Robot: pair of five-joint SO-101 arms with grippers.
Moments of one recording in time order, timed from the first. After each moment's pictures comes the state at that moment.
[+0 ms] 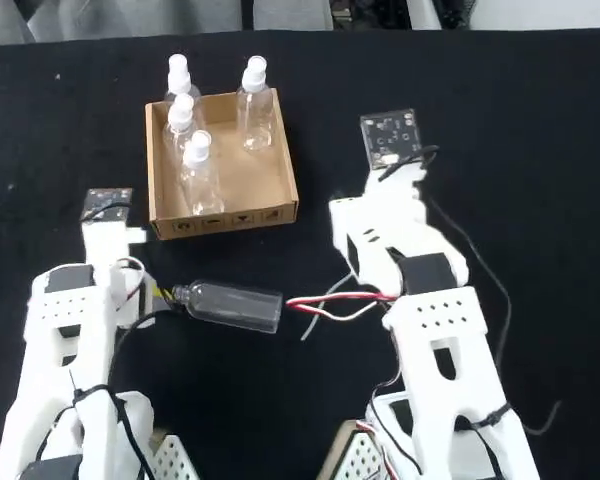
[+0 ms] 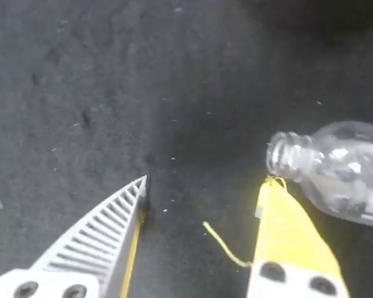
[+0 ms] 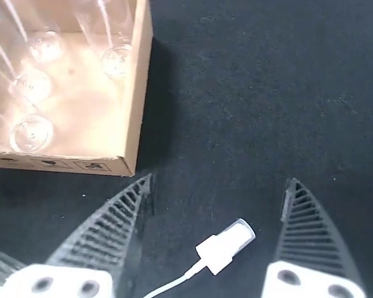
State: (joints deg) left arm -15.3 -37.5 61.3 58.3 -10.9; right arm -10.5 -42.2 50.9 42.4 2.8
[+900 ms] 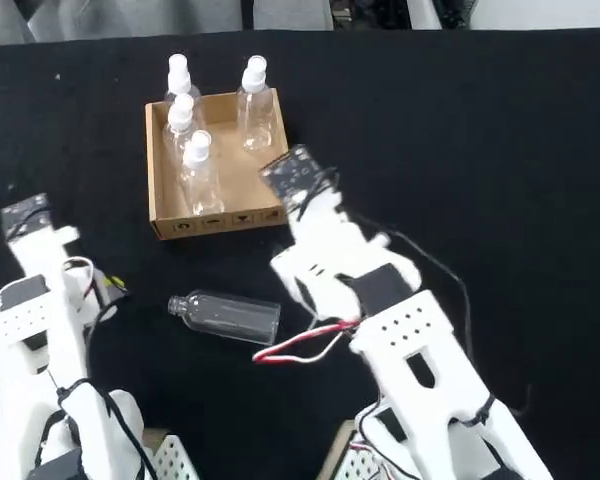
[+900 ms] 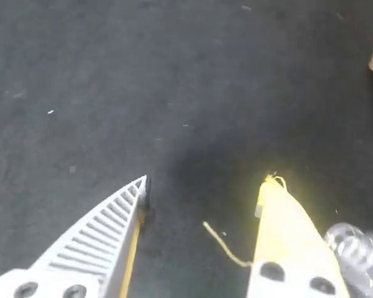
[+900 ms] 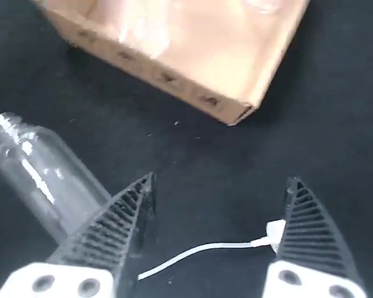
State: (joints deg) left arm -31.5 -37.5 61.4 54.6 -3.3; right arm -28.7 -42.2 50.9 53.6 11.0
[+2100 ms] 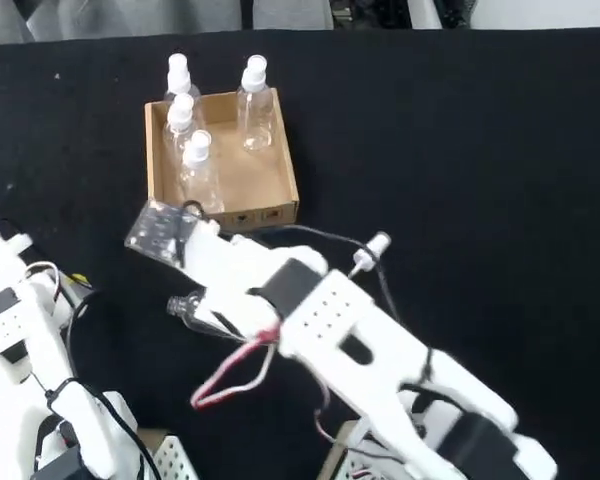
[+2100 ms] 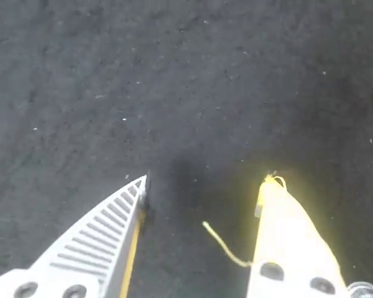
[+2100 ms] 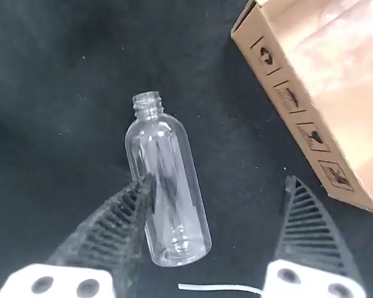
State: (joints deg) left arm -41.1 -37.4 61.4 50.5 0.7; right arm -49.1 -21.8 31.6 62.8 20.1
